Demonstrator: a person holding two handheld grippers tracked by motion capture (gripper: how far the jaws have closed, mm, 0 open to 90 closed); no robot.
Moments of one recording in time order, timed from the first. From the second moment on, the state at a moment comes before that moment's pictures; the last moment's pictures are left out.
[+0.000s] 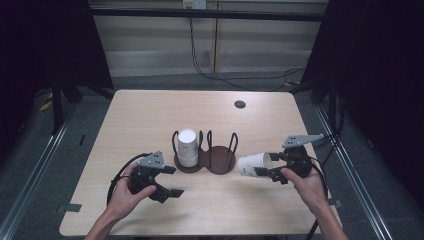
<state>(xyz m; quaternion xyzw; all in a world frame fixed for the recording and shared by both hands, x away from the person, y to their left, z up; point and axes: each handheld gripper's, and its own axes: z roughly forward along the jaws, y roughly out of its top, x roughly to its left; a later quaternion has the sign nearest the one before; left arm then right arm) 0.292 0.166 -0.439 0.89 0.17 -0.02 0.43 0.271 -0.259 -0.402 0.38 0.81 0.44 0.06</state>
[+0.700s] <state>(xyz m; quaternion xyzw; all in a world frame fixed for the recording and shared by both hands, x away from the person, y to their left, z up) 0.286 0.176 -0.449 0.89 0.16 -0.02 0.42 0.312 -0.258 -0.396 0.42 0.85 0.32 0.07</state>
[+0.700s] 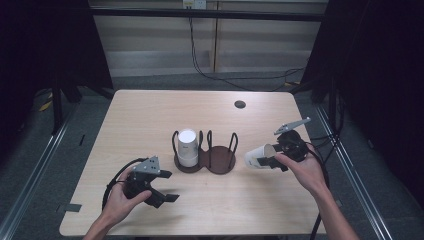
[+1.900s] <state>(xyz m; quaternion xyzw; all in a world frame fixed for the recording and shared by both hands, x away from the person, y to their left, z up) 0.288 0.179 -0.452 0.89 0.16 -0.03 0.42 0.368 -0.246 -0.413 0.46 0.87 0.14 0.06</state>
